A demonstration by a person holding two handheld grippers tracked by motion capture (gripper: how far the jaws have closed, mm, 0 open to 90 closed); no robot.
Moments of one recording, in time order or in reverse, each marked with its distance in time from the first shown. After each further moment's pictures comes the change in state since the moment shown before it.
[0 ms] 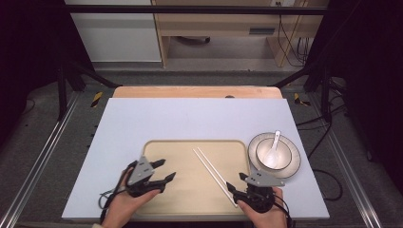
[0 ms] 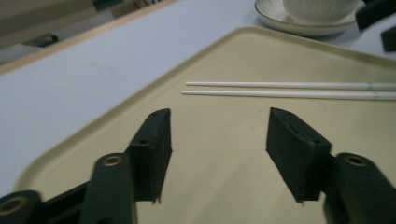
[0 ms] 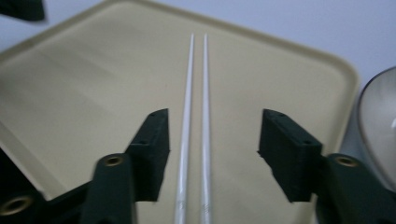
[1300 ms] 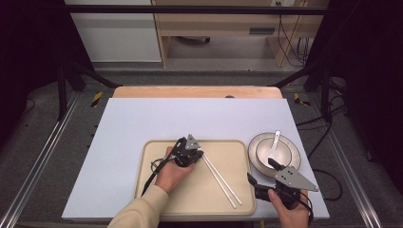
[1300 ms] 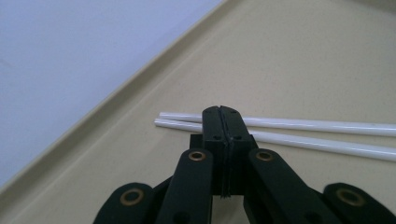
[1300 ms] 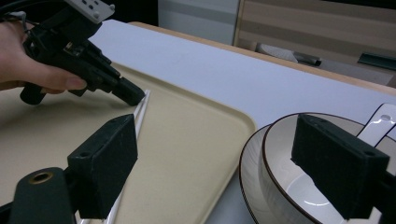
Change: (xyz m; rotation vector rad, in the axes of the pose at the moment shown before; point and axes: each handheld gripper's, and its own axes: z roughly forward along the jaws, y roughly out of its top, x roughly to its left) left arm 0.014 0.038 0.136 0.221 -0.033 -0.001; right arm -0.050 -0.007 -0.029 -0.225 -0.100 -0.067
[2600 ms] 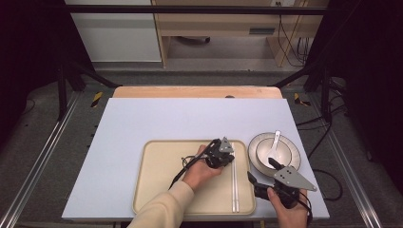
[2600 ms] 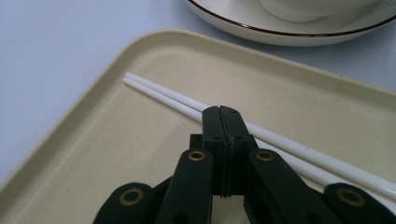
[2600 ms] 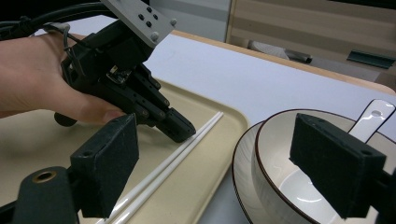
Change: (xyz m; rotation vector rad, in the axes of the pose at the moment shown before) left arm -0.054 0.050 0.049 0.002 -0.164 0.152; right arm 0.000 -0.001 0.002 0.004 -0.032 -0.003
